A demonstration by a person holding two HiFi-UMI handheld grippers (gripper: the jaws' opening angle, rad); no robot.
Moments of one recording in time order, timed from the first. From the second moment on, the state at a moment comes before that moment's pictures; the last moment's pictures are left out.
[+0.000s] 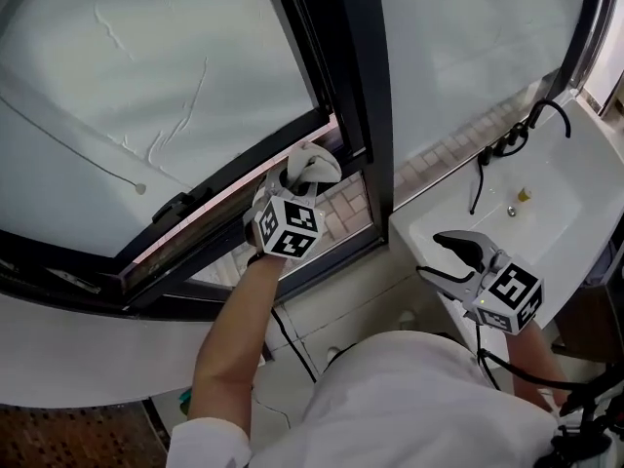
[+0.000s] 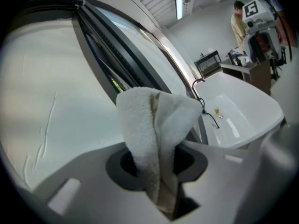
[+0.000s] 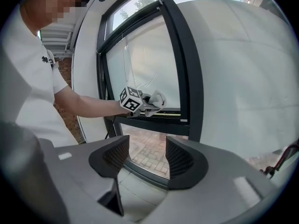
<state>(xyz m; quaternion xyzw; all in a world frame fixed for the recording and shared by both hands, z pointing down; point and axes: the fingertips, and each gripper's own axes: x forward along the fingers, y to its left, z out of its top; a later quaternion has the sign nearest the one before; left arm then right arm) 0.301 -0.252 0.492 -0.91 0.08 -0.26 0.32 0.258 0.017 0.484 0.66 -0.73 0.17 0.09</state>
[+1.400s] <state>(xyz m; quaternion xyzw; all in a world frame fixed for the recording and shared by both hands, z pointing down) 0.231 -0.137 0.568 -0.91 0.10 -0.32 0.23 0.292 0.026 0.557 0.58 -0.78 0.24 0.03</state>
